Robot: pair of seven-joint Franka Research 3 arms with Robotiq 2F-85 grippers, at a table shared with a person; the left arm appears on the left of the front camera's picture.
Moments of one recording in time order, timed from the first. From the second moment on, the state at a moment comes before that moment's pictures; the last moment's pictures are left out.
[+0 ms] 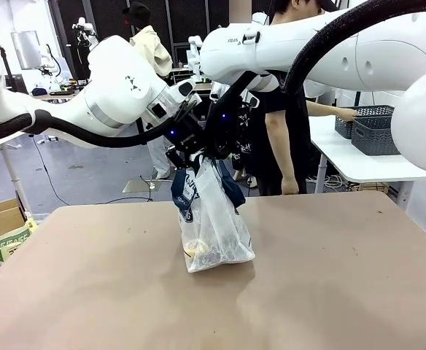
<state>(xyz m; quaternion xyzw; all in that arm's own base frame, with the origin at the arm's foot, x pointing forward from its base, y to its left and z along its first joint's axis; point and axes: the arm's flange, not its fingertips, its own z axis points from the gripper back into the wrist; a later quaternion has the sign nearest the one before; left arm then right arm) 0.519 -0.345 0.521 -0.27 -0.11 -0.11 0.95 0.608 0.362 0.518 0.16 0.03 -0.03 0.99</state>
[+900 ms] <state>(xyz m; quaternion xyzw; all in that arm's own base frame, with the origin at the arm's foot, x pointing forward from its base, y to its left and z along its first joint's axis) 0.518 -0.343 0.521 -0.24 -0.10 -0.12 0.96 0.609 0.360 0.518 0.16 0.02 -0.03 0.99</state>
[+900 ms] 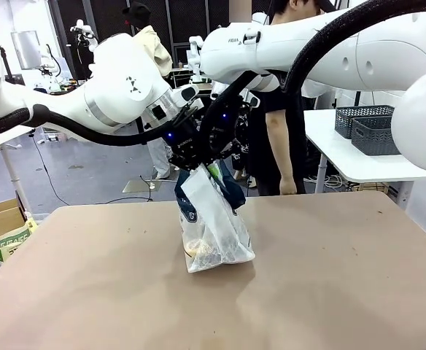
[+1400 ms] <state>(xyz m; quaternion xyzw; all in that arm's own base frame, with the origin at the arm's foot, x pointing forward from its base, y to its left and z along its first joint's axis) 0.518 -0.338 0.524 -0.22 -0.10 -0.12 0.96 0.609 0.360 0.521 0.16 0.02 -0.01 0.99</state>
